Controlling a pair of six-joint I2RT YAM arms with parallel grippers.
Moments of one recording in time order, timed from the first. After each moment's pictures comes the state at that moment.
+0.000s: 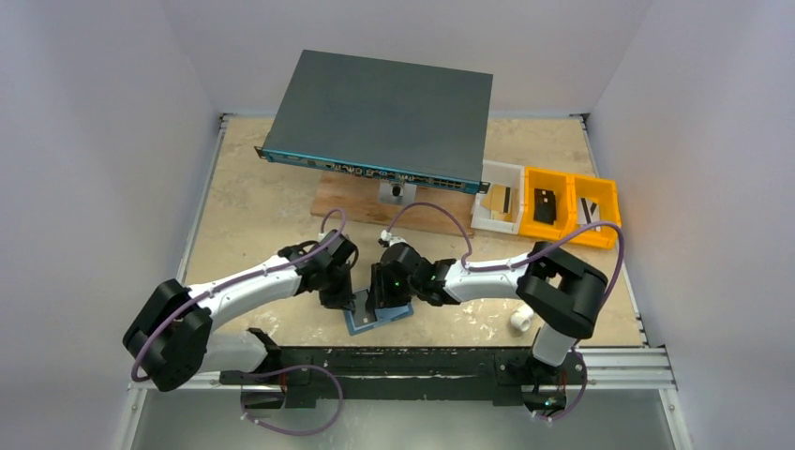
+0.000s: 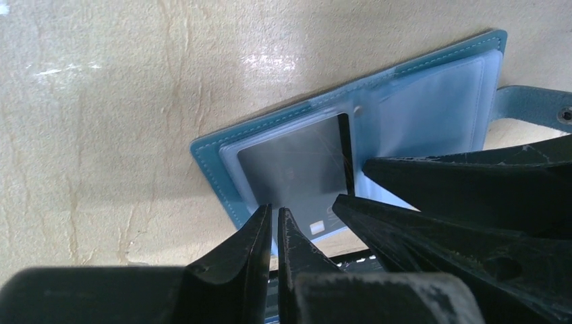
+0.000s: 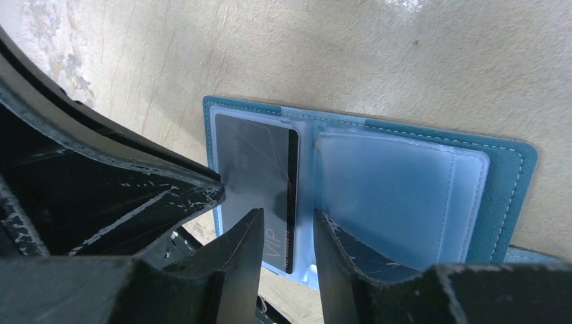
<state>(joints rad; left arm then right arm) -0.71 1.26 0.64 -0.61 0.07 -0.85 1.08 1.70 0.84 0.04 -0.06 0.89</state>
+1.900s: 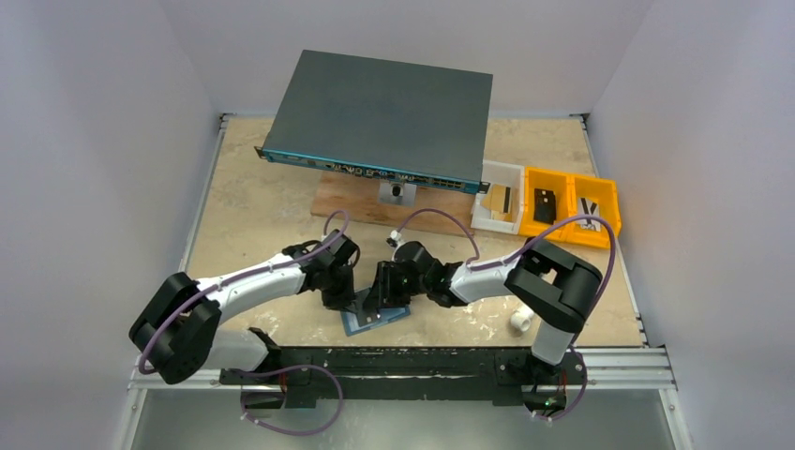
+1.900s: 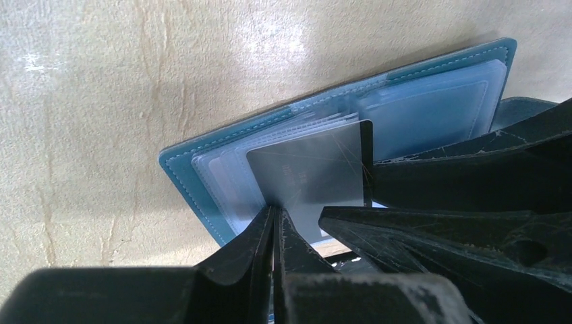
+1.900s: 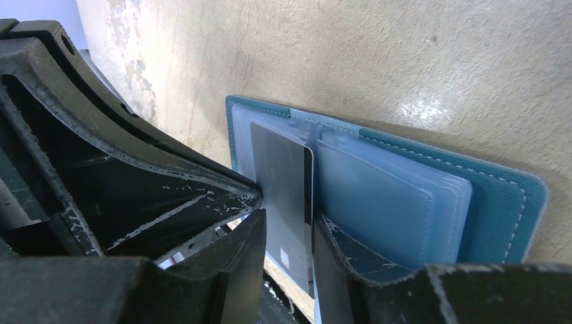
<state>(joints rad) -0.71 1.31 0.63 -0.57 0.12 -0.86 1.02 1.75 0.71 0.34 -0.25 1.03</state>
